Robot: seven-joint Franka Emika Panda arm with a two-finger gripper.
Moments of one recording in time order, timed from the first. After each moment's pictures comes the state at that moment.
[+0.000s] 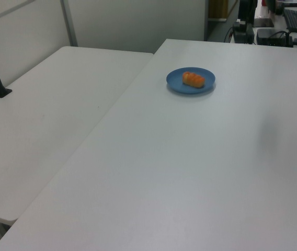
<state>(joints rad) 0.07 -0.02 -0.14 -1.59 0.00 1.58 -0.07</state>
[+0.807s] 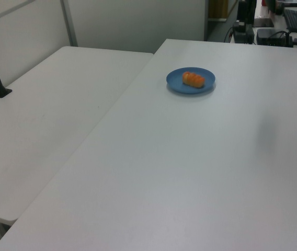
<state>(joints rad) 0.06 0.00 -0.14 -1.57 0.00 1.58 -0.07</state>
